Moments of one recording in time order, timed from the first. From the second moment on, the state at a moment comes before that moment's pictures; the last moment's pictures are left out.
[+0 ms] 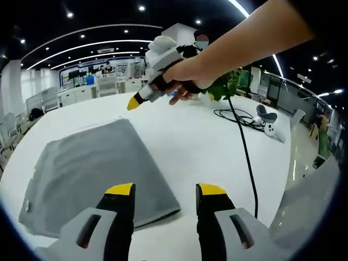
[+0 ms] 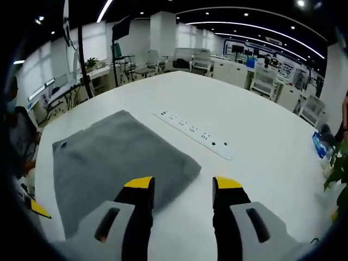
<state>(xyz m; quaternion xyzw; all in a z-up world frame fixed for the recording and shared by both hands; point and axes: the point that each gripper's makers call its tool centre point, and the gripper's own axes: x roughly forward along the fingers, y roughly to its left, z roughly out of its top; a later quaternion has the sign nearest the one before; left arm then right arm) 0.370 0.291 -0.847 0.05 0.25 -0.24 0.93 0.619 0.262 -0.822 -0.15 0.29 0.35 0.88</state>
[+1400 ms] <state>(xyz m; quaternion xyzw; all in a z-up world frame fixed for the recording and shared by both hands) 0.381 0.285 -0.912 0.09 0.32 -0.28 0.90 0.648 0.287 -0.890 -0.14 0.33 0.34 0.87</state>
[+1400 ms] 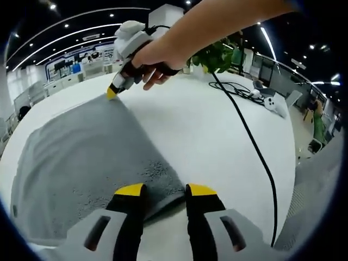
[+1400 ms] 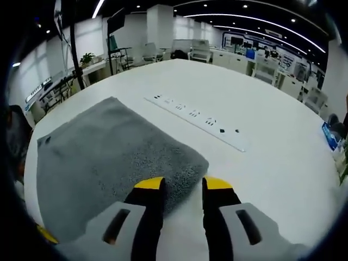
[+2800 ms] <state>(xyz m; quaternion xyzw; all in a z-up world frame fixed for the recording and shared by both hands) 0.346 0.207 -0.912 0.06 0.35 -0.35 0.87 0.615 0.221 -0.908 -0.14 0.38 0.33 0.85</state>
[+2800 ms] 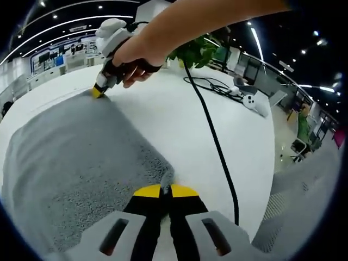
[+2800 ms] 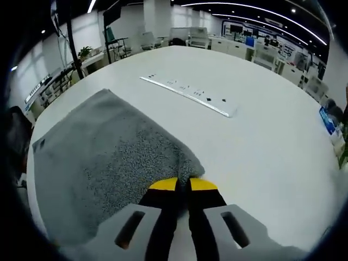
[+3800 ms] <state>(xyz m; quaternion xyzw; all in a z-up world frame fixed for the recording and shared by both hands) 0.322 0.136 -0.905 0.02 0.36 -0.39 0.85 0.583 0.133 -0.906 -0.13 0.40 0.29 0.86</state>
